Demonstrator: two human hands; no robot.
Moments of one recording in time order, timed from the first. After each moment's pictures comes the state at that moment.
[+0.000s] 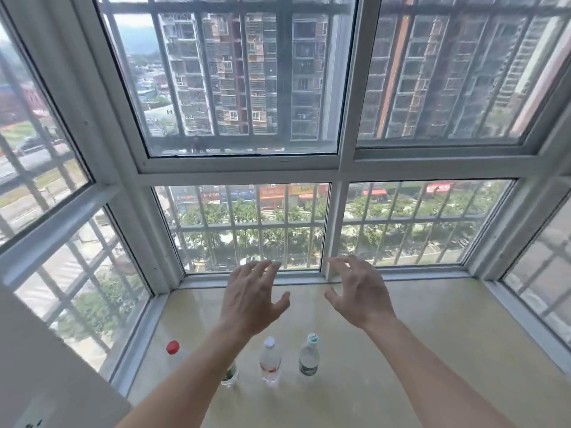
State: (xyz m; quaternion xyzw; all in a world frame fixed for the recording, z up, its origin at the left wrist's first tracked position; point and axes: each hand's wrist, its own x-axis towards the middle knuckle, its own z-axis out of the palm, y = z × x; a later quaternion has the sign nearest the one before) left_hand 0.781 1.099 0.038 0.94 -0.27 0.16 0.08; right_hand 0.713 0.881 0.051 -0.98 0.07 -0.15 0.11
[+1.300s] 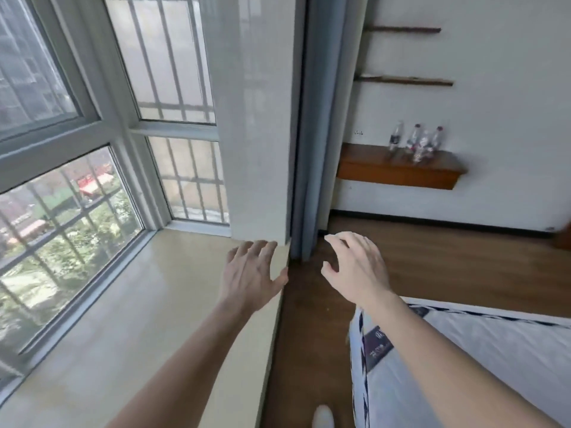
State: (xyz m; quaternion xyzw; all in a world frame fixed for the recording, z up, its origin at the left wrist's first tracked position) left_hand 0.476 0.828 0.039 0.58 -0.79 0.07 0.19; right_hand 0.252 0.844 0.056 -0.73 0.65 -0.20 -0.10
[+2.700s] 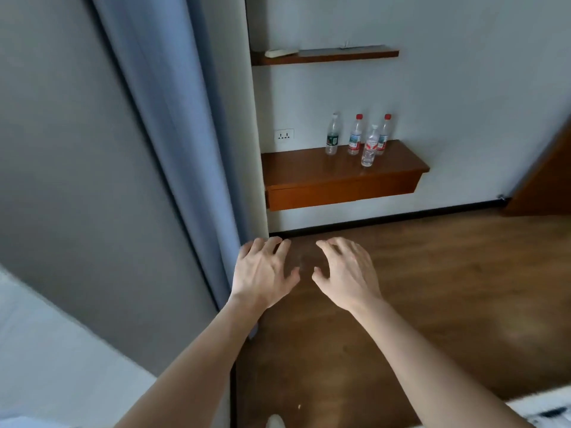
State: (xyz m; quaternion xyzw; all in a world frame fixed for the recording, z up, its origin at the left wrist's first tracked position) left_hand 0.109 0.192 0.010 0.43 -0.89 0.04 0.12; right_hand -0.060 0.272 0.003 -0.61 0.77 -0.16 -0.07
